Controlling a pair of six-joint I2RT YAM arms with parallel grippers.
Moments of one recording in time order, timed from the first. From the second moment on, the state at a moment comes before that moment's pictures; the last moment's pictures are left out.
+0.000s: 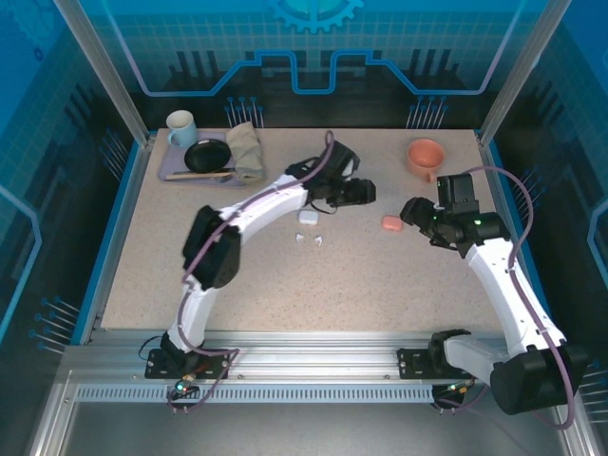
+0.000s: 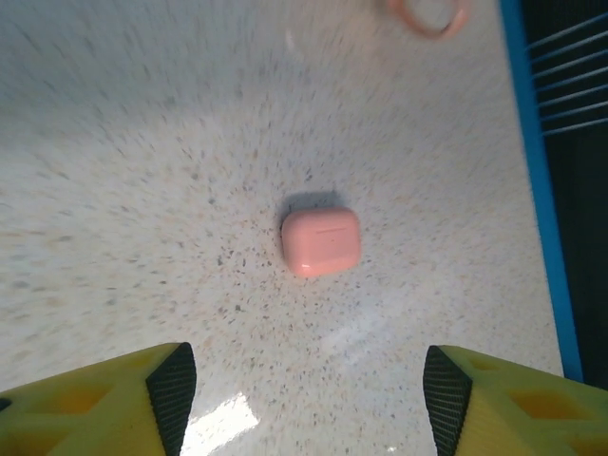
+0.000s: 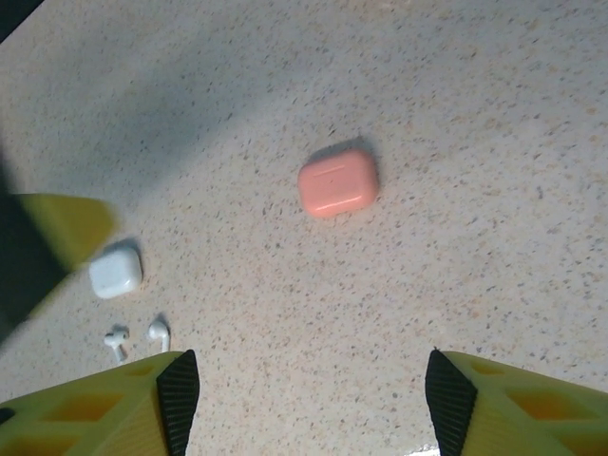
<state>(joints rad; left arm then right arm) -0.67 2.09 1.86 -0.56 0.23 -0.67 0.14 1.11 1.04 -0.86 -0.03 0.67</state>
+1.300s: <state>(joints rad) -0.24 1.09 0.89 -0.40 -0.18 -0.70 0.65 2.56 2.43 -1.28 0.14 0.80</state>
